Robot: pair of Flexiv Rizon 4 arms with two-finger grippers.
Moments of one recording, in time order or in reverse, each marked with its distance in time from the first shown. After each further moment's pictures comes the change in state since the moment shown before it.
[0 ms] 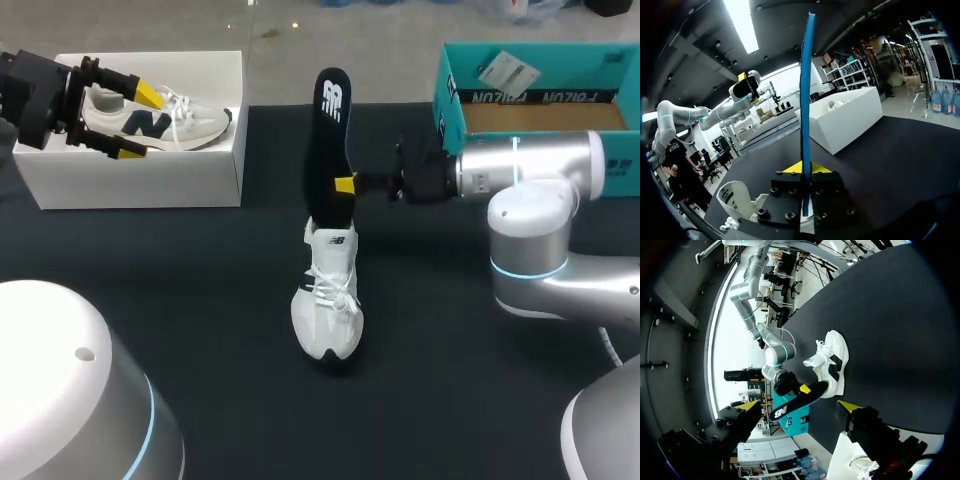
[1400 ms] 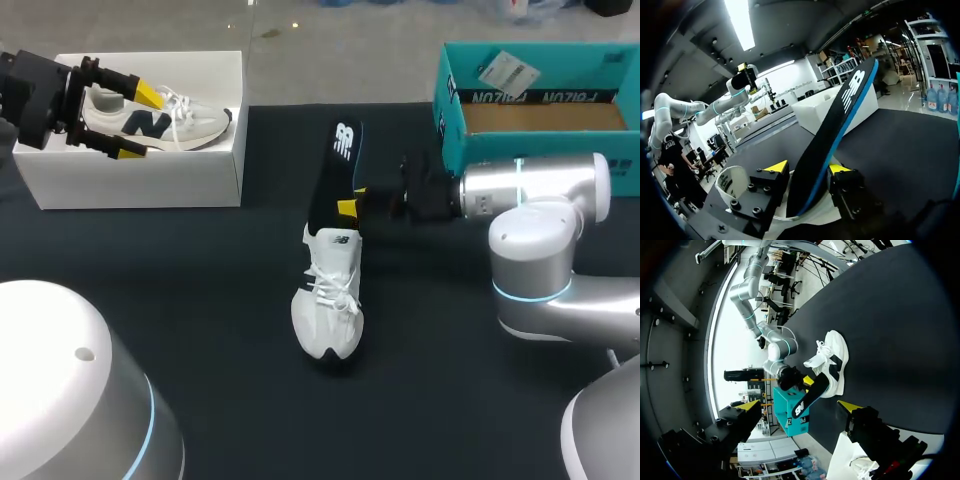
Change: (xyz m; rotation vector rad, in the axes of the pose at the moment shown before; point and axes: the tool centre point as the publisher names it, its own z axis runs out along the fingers) left arm 0.000 0.000 0.000 0.000 0.000 0.000; right arm 0.004 -0.024 -0.006 0.010 -0.050 -0.009
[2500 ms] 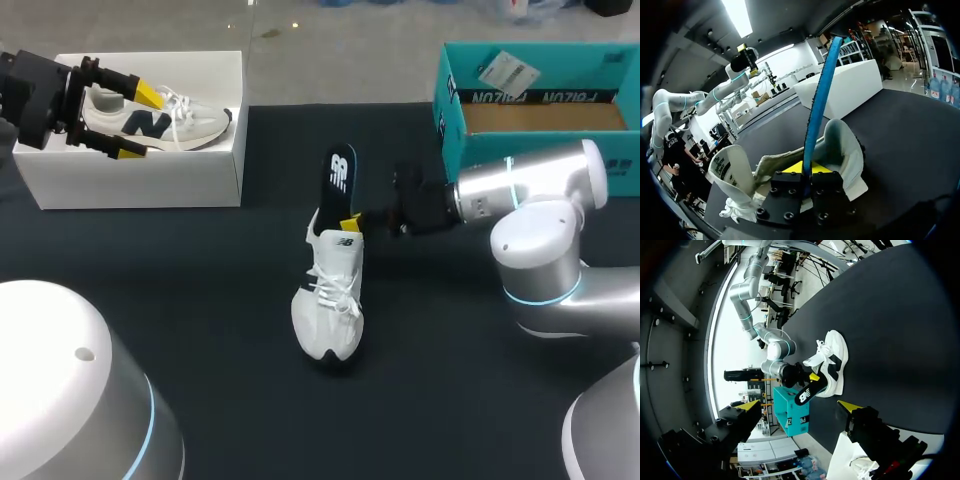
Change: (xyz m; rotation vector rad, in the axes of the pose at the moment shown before) left arm 0.000 0.000 0.000 0.000 0.000 0.000; right arm 0.014 -0.037 0.000 0.151 0.015 0.027
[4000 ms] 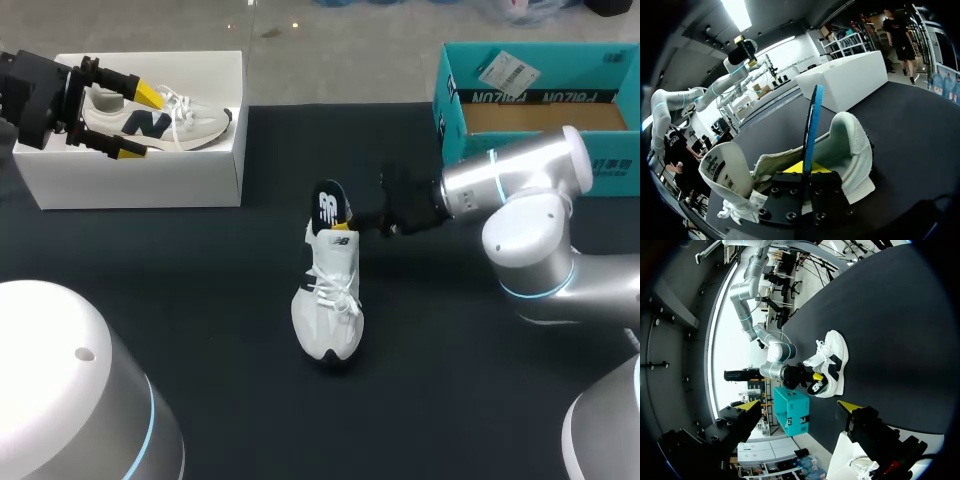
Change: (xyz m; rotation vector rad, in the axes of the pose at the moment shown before) left arm 0.000 0.000 0.000 0.000 0.000 0.000; right arm 0.004 -0.006 0.015 0.079 0.019 -0.001
